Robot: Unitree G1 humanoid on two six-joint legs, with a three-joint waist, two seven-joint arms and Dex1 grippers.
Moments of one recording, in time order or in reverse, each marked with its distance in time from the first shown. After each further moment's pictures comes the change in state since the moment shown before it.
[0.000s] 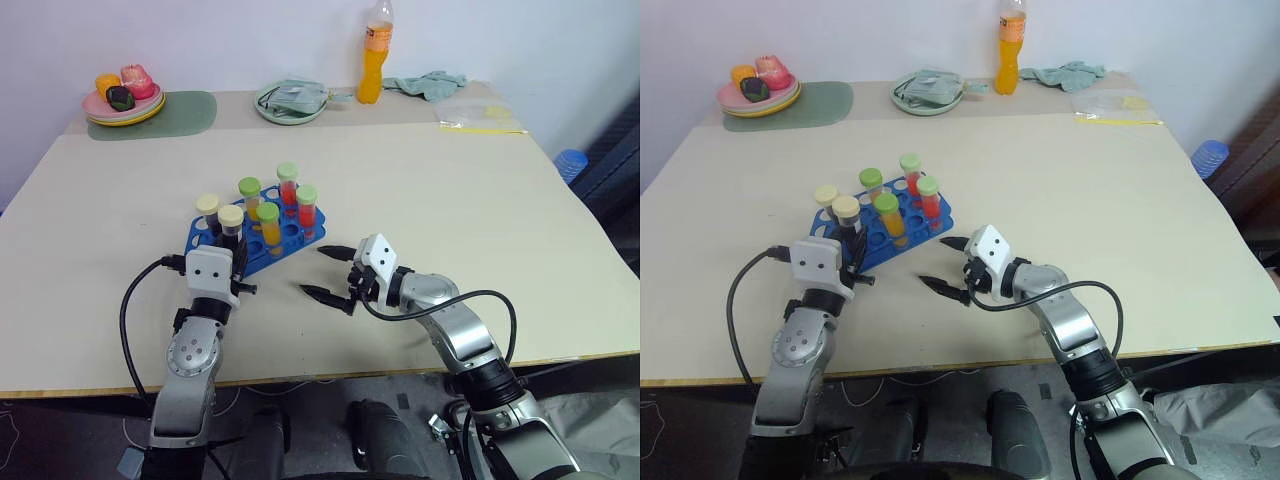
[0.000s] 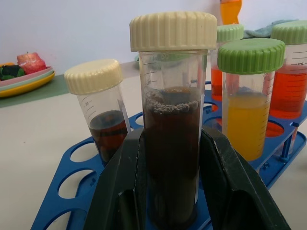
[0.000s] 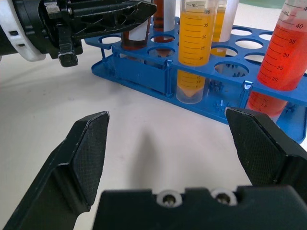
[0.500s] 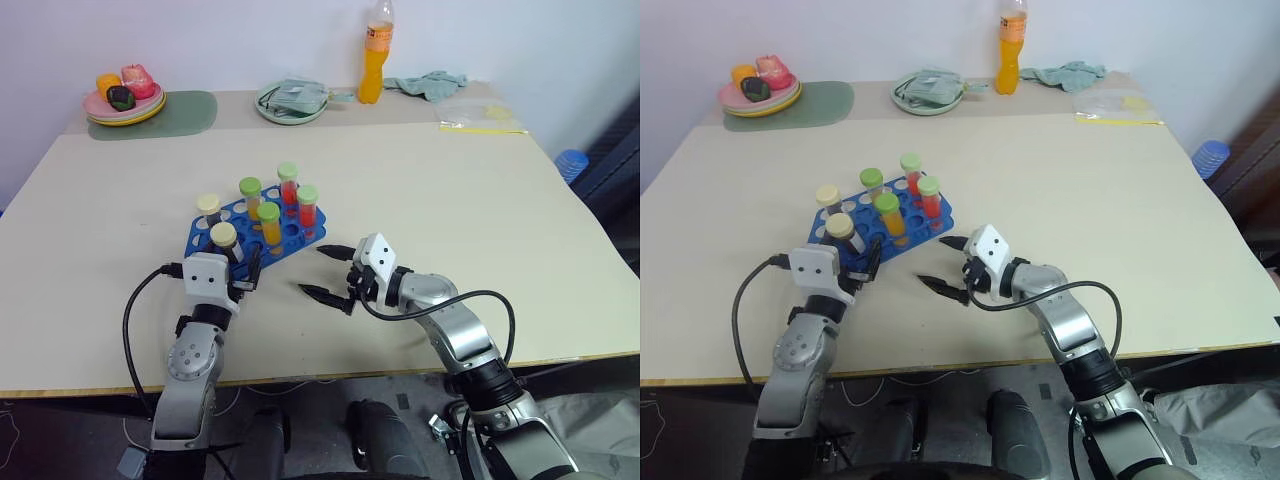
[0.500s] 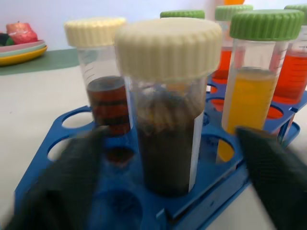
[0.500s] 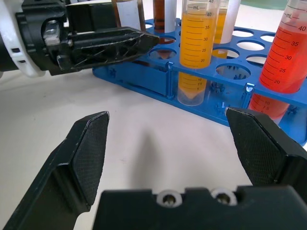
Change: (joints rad) left arm 0.057 -0.017 0.035 0.016 -0.133 -0.022 -0.036; right arm 0.000 -0.009 -0.004 -0.008 0.008 0.011 0.013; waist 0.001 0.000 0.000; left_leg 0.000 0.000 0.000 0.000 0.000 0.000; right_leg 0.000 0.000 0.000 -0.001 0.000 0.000
